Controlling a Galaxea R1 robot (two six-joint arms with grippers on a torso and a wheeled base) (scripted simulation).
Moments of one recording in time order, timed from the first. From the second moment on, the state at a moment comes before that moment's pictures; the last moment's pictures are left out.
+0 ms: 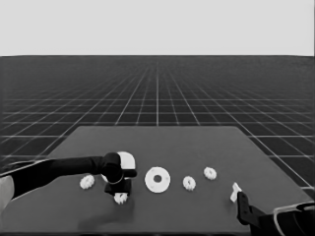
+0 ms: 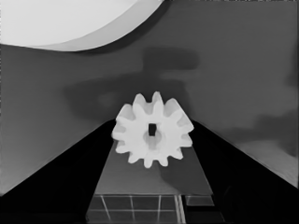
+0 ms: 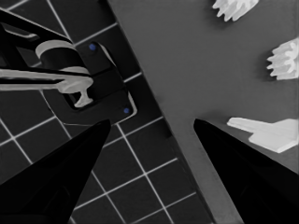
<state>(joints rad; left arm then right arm) 0.27 2.53 -1.14 0.44 1.49 -1.40 -0.35 1.76 -0.39 -0.70 -1.18 0.32</state>
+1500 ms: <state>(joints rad) 0.17 2.95 -1.47 0.34 1.54 -1.48 -0.35 1.76 -0.39 -0.70 -1.18 0.32</state>
